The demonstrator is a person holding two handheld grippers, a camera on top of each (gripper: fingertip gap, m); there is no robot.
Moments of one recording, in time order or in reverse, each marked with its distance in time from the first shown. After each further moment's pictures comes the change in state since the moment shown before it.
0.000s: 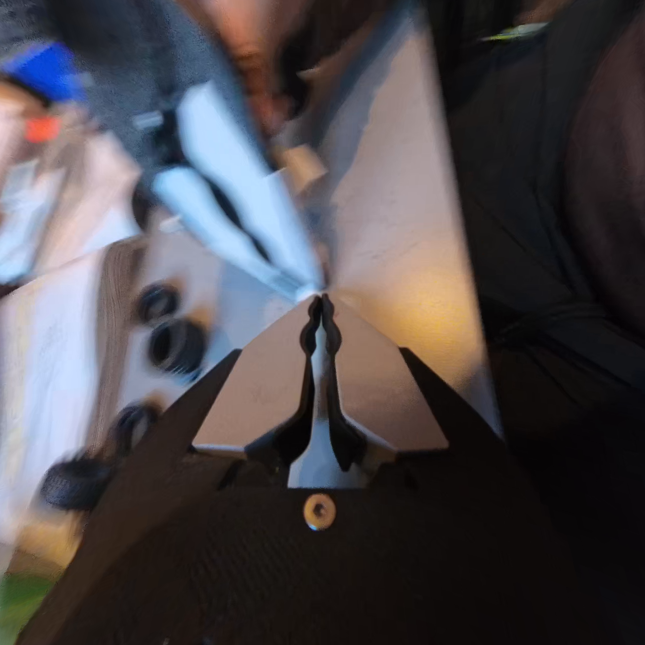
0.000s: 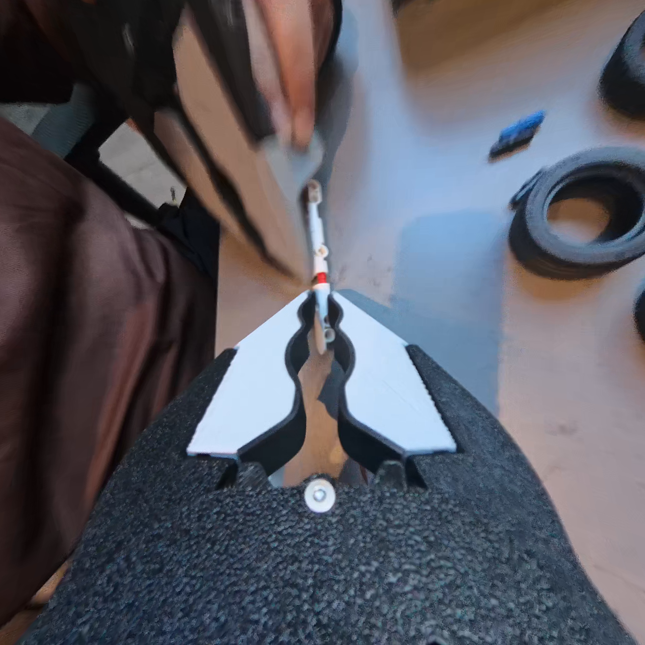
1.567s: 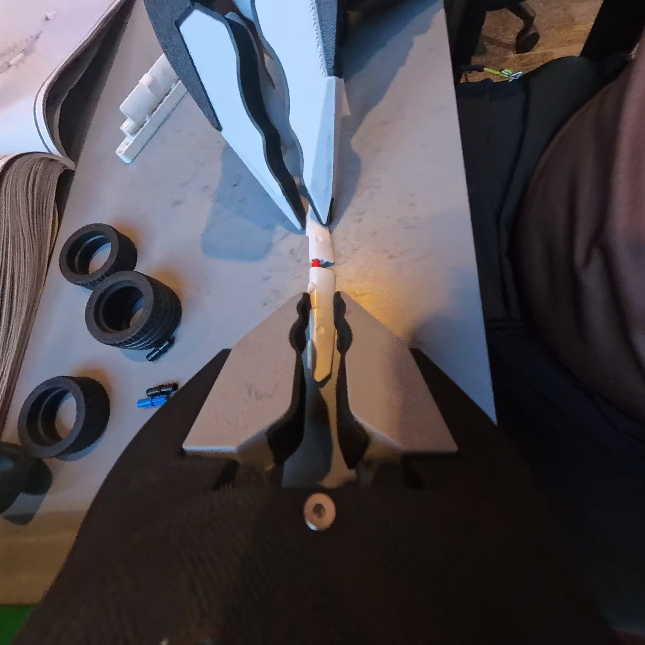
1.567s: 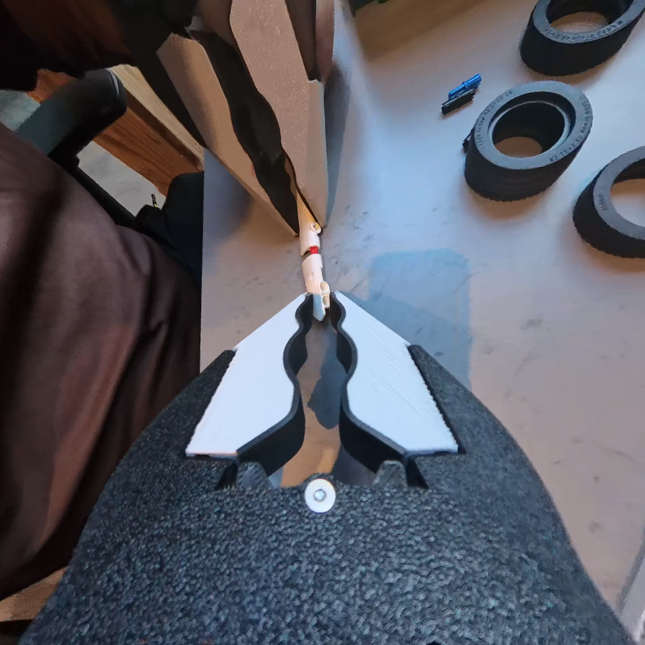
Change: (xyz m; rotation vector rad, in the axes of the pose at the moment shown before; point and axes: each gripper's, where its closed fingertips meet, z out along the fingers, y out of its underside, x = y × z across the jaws) left arm -0.006 0.010 0.003 -0.058 0.172 -0.290; right arm 0.009 0.022 -0.024 0.108 0.105 -0.002
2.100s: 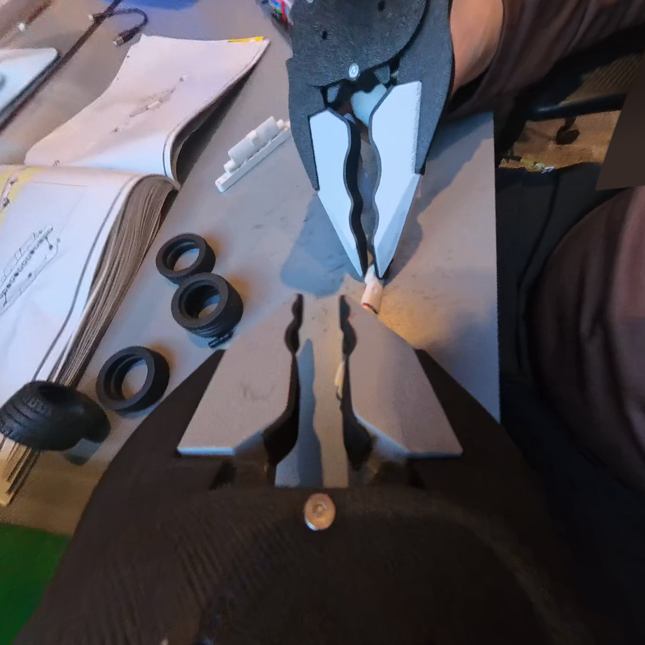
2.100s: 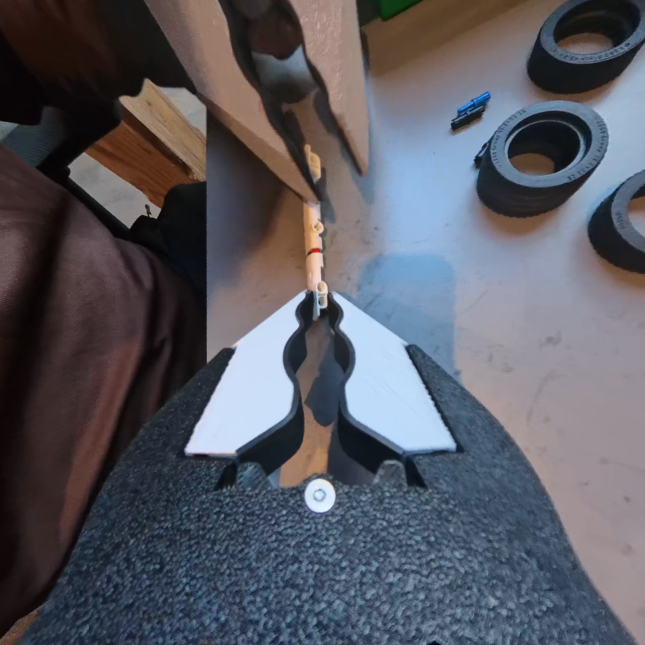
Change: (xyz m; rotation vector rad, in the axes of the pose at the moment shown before) left arm -0.027 -0.022 -0.025 0.123 -0.141 -0.121; right arm -0.008 -0.006 0.010 0.020 0.032 0.006
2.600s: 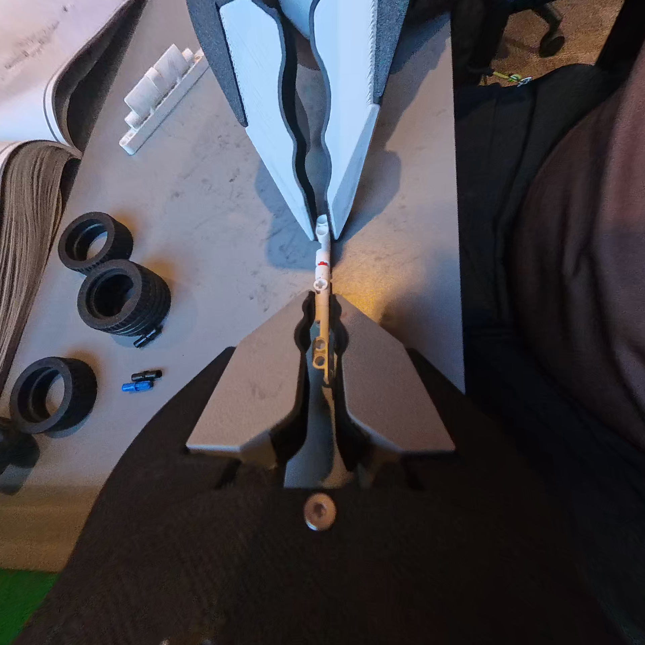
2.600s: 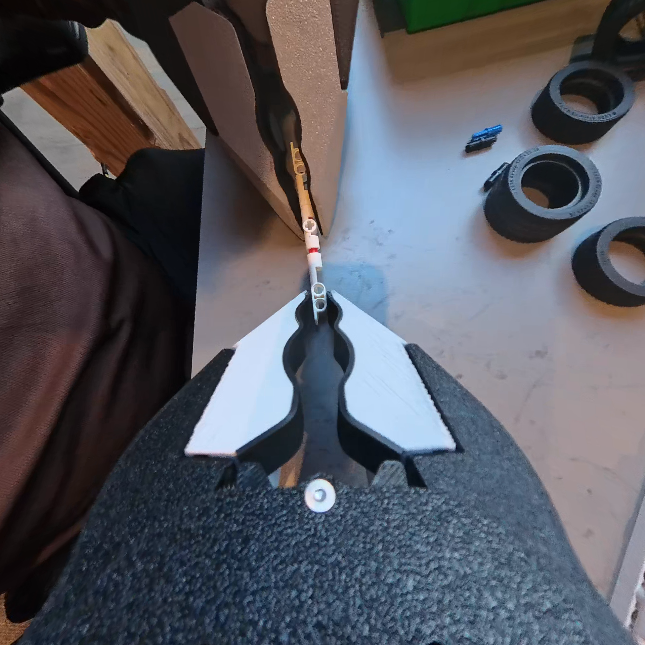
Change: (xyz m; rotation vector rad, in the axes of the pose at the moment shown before) left arm 0.036 0.028 0.014 -0.127 0.086 0.094; right arm -0.004 0.005 0.002 -0.001 0.106 -0.190
